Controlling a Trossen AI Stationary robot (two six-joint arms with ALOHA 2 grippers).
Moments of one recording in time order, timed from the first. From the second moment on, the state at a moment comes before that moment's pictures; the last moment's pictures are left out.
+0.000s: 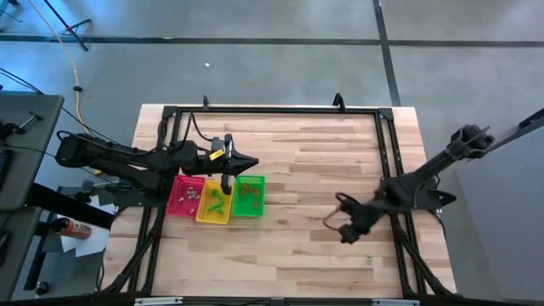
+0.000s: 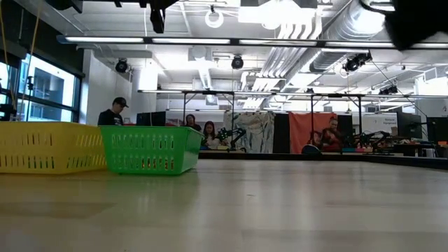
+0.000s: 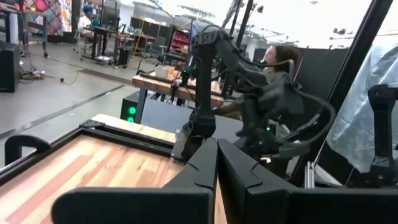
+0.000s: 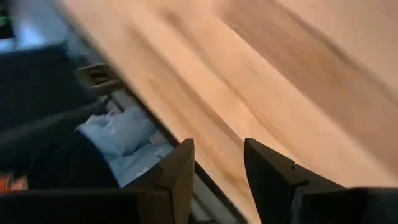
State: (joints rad) left arm -0.05 1.10 0.63 0.54 -0.12 -0.23; right arm 0.56 1.12 0.68 -0.43 -0.16 1.51
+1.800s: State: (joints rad) left arm -0.04 1.10 0.63 0.53 -0.14 -0.21; right arm 0.90 1.45 0.58 -0.39 -0.27 2.26
